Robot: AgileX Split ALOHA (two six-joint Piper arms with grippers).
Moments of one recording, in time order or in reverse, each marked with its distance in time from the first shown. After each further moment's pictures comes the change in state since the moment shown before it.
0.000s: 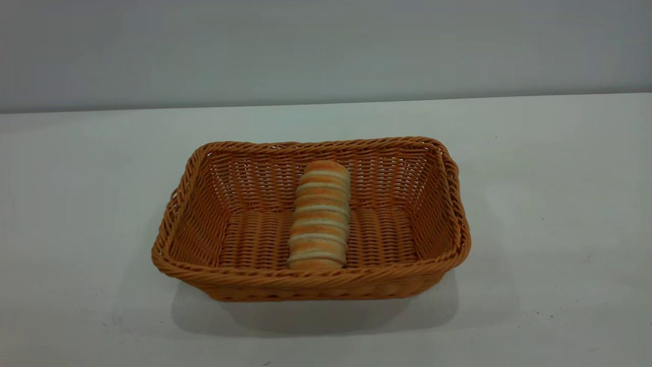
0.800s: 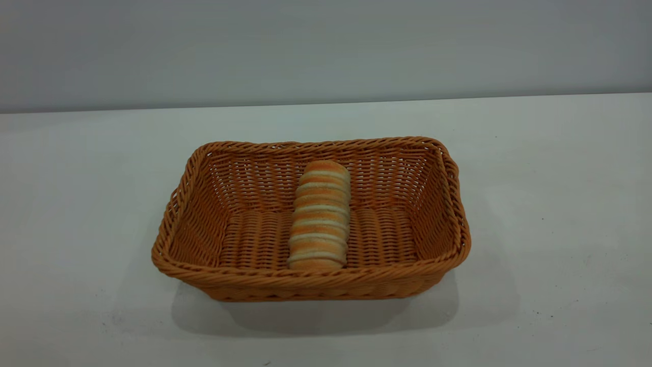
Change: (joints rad) left arm 0.000 -0.099 0.199 -0.034 -0.017 0.007; right arm 0.000 0.000 0.000 0.000 0.000 -0.079
